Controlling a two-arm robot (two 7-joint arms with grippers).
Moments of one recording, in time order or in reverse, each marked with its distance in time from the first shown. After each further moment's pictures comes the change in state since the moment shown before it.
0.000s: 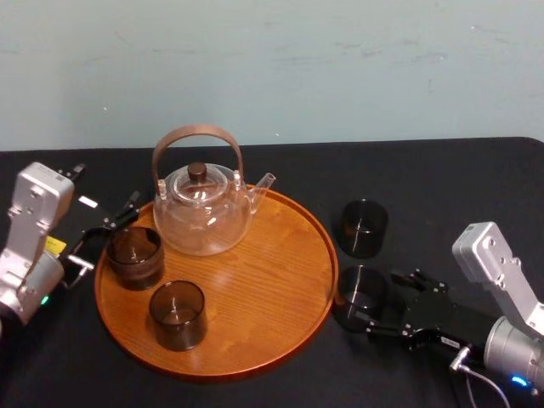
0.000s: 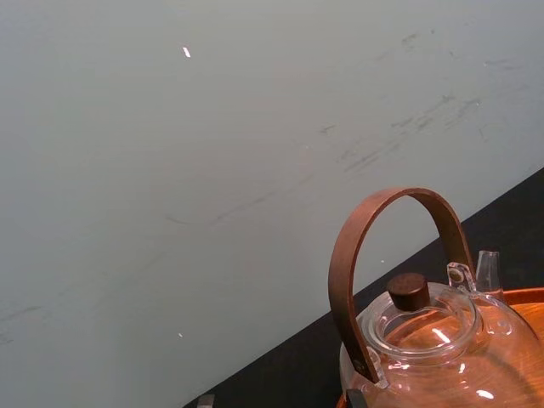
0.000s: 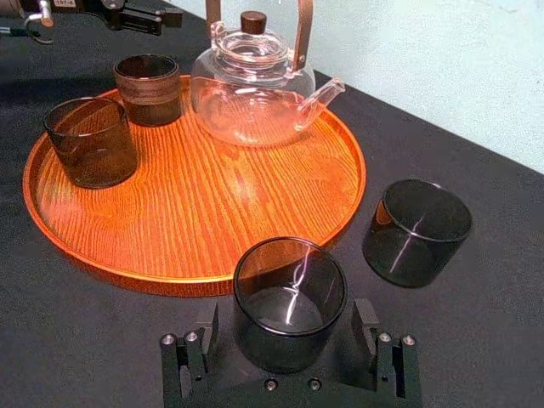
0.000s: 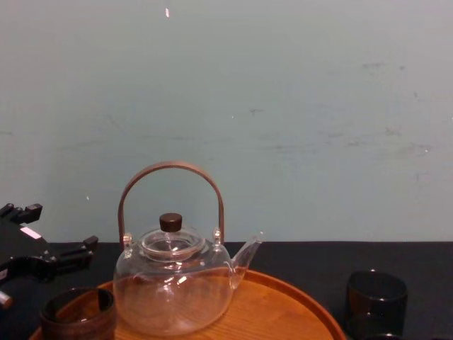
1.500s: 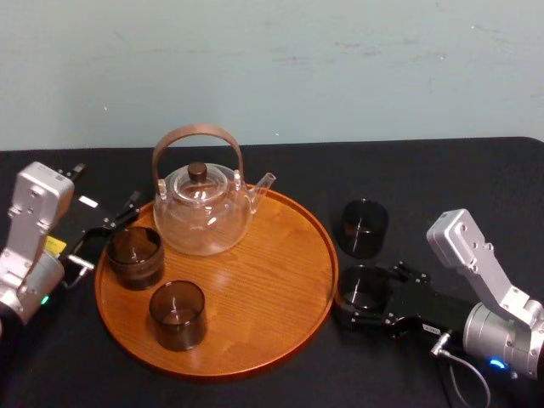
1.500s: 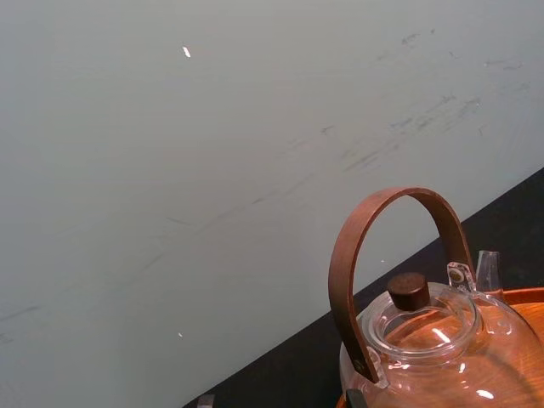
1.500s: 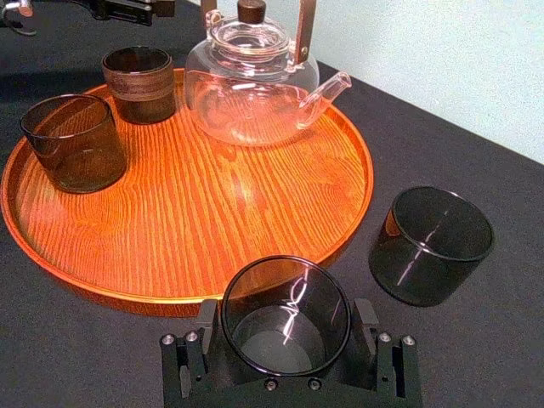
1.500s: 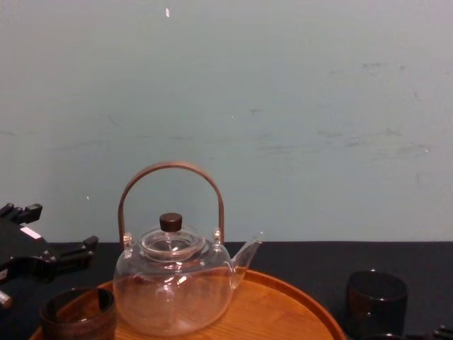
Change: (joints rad) left arm 0.000 0.000 0.000 0.000 0.000 0.000 0.000; right arm 0.104 -0.036 -0.063 0.078 -0.013 0.037 0.010
